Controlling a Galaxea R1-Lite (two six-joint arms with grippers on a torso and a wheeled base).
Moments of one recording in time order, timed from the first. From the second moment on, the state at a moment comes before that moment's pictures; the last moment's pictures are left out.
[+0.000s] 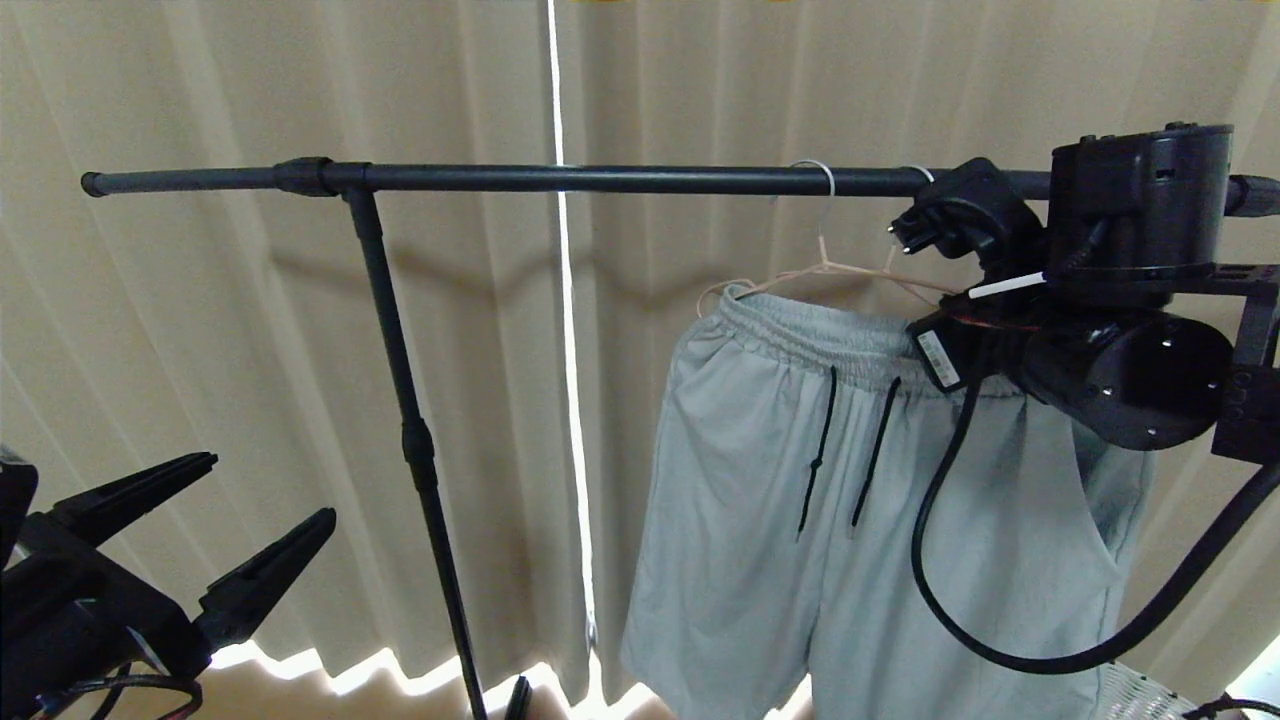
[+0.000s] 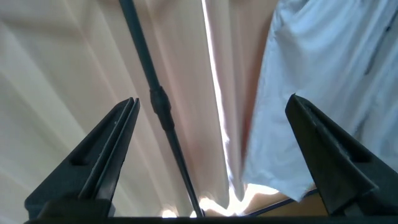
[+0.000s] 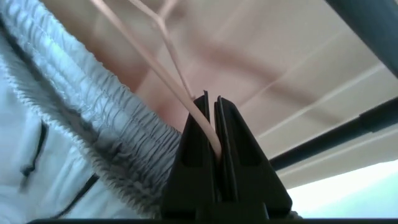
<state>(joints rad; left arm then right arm) -0.15 1.09 -0.14 -0.91 -0.19 0.19 0.57 1.63 -1.14 -0.19 -0.78 -0.35</state>
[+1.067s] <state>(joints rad) -0.15 1.09 -0.14 -0.91 -0.19 0.19 0.68 1.61 -1.11 -0.20 -0.67 -0.28</state>
